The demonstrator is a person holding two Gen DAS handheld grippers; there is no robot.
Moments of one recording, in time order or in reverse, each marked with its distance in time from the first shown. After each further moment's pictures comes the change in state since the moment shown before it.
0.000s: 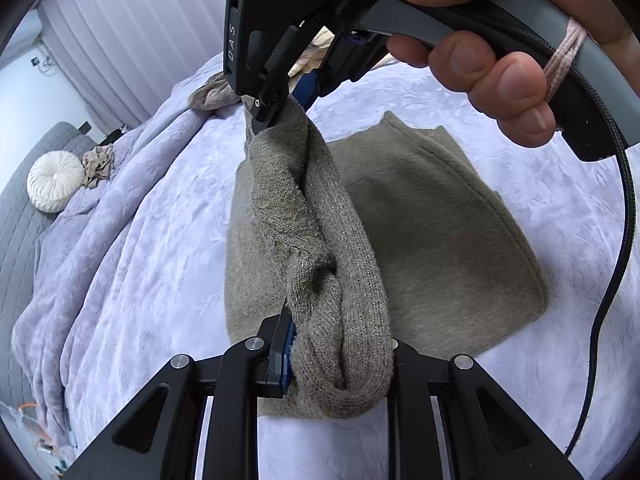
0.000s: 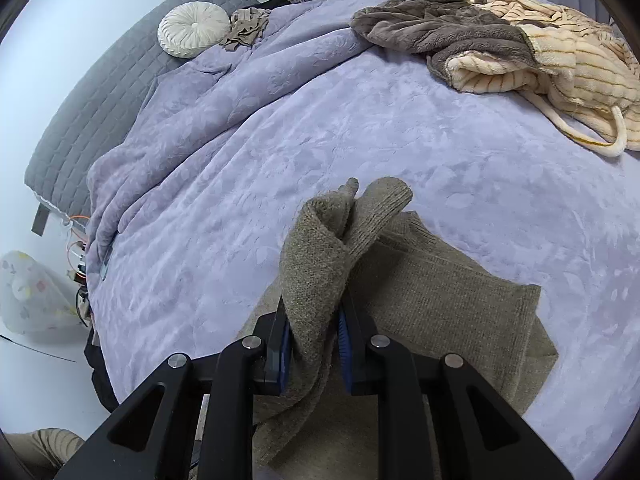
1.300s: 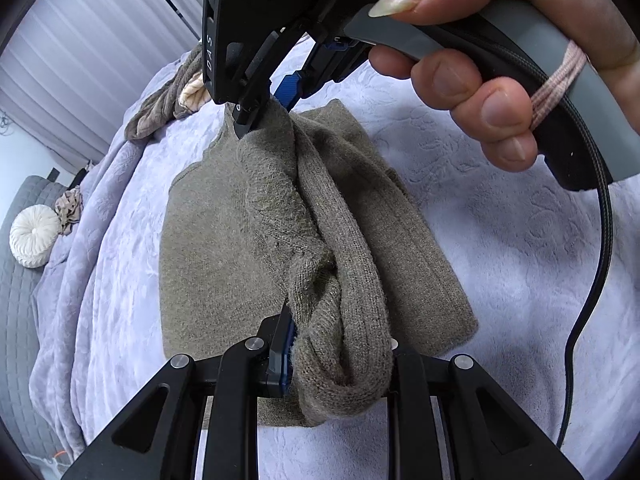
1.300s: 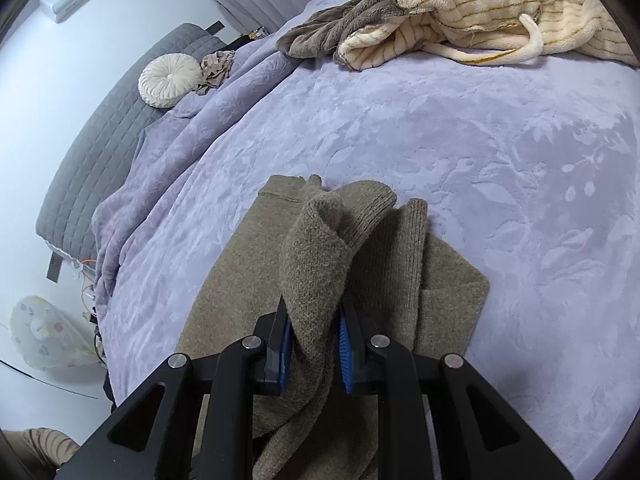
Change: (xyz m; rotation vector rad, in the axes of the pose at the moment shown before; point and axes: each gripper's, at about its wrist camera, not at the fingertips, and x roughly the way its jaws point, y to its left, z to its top) left arm 0.017 -0.088 0.016 0.190 0.072 -0.032; right arm -0.018 -0.111 -0.069 0.159 -0.117 0.066
